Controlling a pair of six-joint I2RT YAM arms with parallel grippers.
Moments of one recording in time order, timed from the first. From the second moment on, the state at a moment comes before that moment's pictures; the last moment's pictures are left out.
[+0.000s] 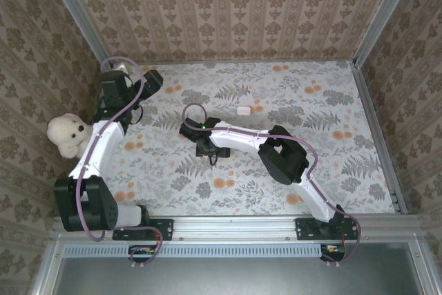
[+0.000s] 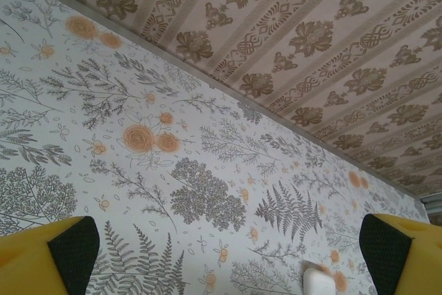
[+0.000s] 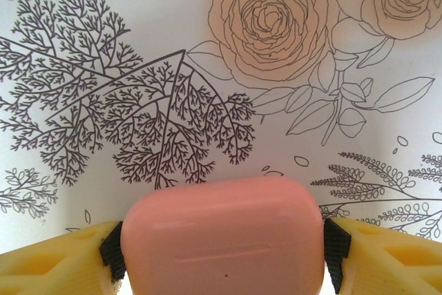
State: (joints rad) left arm -0.03 1.33 1.06 -0.16 0.25 -0.59; right arm 0.94 2.29 1.83 -0.97 0.28 1.03
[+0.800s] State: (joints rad) left arm -0.13 1.35 0.91 -0.10 0.34 -0.53; right arm 0.88 2.13 1.57 -0.75 0.25 0.91
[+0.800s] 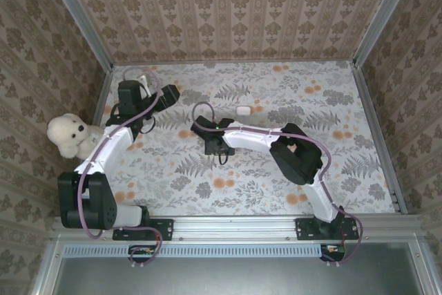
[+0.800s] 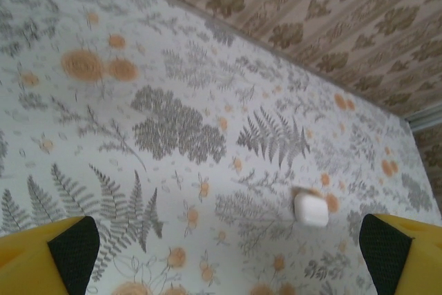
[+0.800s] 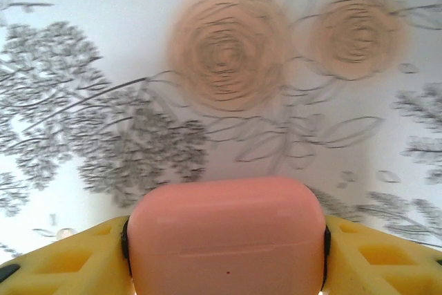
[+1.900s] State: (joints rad) left arm -0.35 1.69 0.54 0.85 0.46 -0.65; right arm 0.62 2.01 1.55 -0.42 0.07 1.19
